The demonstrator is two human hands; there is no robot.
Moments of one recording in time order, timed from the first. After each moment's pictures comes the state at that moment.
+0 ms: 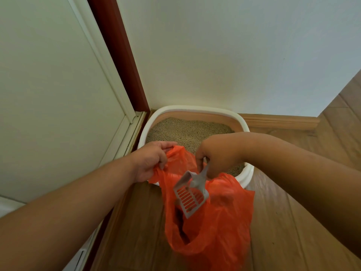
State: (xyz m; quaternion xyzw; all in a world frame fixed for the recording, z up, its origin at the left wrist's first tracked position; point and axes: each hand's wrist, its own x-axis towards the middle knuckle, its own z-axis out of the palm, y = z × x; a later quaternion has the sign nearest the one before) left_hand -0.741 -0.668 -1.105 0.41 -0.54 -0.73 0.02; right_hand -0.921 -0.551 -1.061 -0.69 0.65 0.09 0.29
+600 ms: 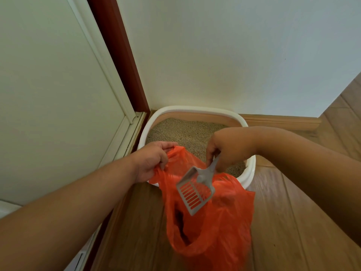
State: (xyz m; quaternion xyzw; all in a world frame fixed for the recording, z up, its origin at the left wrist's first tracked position) left_hand -0.745 -0.666 -1.099 0.41 -0.53 -0.74 0.02; right_hand -0.947 -0.545 -1.056 -0.65 0.68 0.04 0.34
